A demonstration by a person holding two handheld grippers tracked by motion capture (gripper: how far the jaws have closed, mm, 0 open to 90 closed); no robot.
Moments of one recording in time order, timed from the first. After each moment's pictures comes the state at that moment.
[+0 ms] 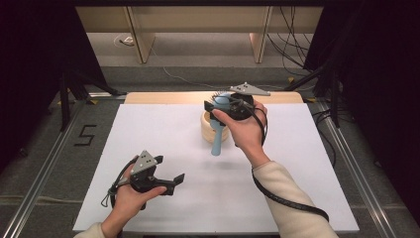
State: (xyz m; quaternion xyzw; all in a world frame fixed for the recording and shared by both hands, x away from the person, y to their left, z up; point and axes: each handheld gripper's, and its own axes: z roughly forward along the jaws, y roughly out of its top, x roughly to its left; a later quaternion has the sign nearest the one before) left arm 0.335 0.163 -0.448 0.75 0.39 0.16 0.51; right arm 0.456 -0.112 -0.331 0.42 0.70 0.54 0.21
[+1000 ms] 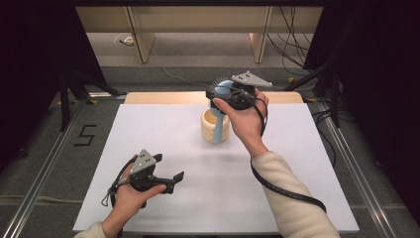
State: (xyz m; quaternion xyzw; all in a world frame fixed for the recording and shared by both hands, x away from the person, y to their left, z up) left arm 0.337 0.164 -0.449 0.74 0.39 0.17 0.52; right arm 0.472 -0.112 -0.312 0.40 0.68 0.56 0.25
